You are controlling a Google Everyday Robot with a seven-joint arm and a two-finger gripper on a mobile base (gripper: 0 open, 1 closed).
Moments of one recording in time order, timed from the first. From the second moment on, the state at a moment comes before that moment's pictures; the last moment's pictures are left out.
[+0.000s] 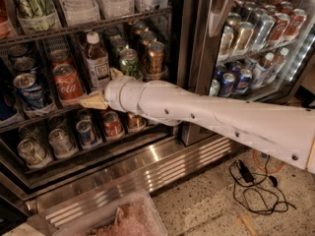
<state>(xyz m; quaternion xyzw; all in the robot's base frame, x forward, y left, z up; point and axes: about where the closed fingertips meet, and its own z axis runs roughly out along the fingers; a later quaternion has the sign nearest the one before) 0.641 0.175 0.826 -0.42 0.67 0.20 0.58</state>
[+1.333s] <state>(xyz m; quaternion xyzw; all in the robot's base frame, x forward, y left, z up) 0.660 0.163 0.837 -0.36 0.67 0.19 0.62</state>
